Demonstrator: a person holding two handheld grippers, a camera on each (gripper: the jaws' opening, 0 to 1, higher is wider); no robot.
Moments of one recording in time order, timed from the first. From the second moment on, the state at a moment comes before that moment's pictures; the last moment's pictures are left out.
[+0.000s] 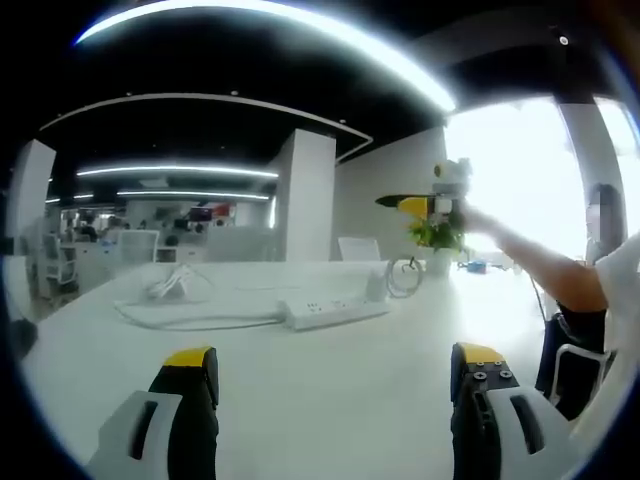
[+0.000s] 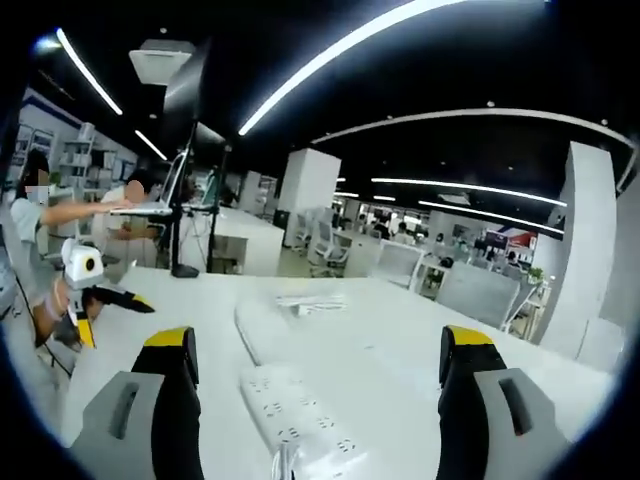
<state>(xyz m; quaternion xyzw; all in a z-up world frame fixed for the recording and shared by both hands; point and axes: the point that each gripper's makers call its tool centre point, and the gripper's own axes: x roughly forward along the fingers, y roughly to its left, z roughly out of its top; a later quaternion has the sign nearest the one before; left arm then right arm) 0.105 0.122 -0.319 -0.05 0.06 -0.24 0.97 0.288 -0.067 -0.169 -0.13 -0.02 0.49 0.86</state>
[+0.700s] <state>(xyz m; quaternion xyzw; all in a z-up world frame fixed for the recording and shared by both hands) 0.104 0.122 -0.323 -0.05 0.06 -0.25 0.97 0.269 -0.103 -0.156 -0.09 -0.07 0.38 0.92</state>
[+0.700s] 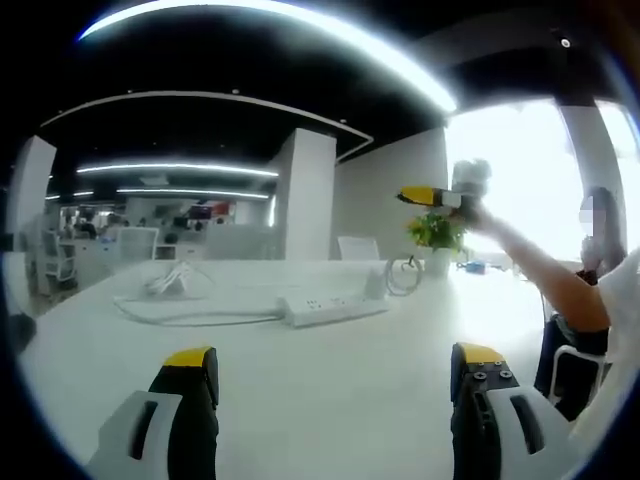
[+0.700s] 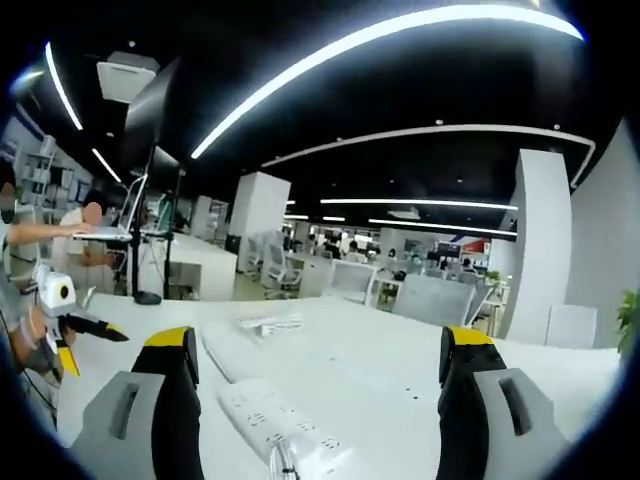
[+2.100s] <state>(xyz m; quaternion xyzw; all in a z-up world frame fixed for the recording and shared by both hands) 0.110 0.127 -0.331 -0.06 0.07 -0.24 0.97 0.222 -0.163 -0.190 -0.04 -0.09 0.31 0.95</state>
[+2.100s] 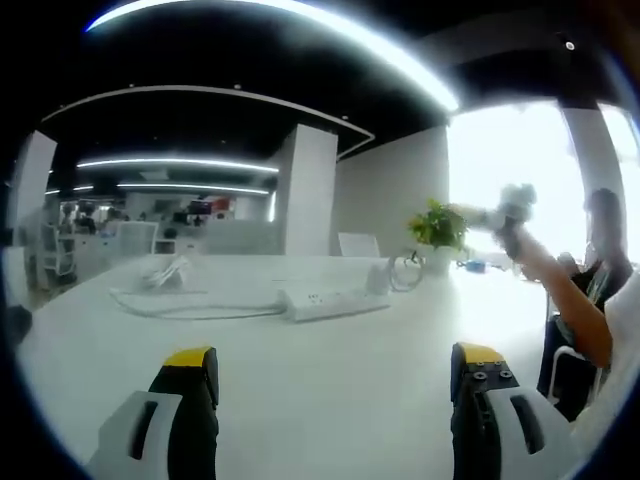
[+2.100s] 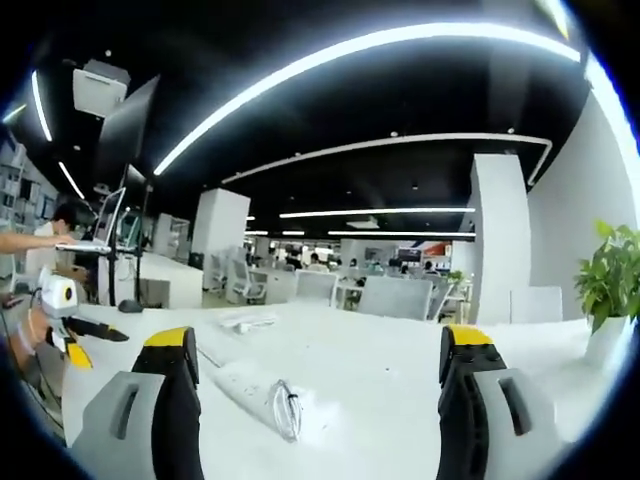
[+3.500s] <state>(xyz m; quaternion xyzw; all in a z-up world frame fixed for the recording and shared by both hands) 0.113 0.141 -0.333 -0.07 0.07 -0.23 0.97 0.168 -0.188 -0.302 -0.04 0.01 0.28 0.96</state>
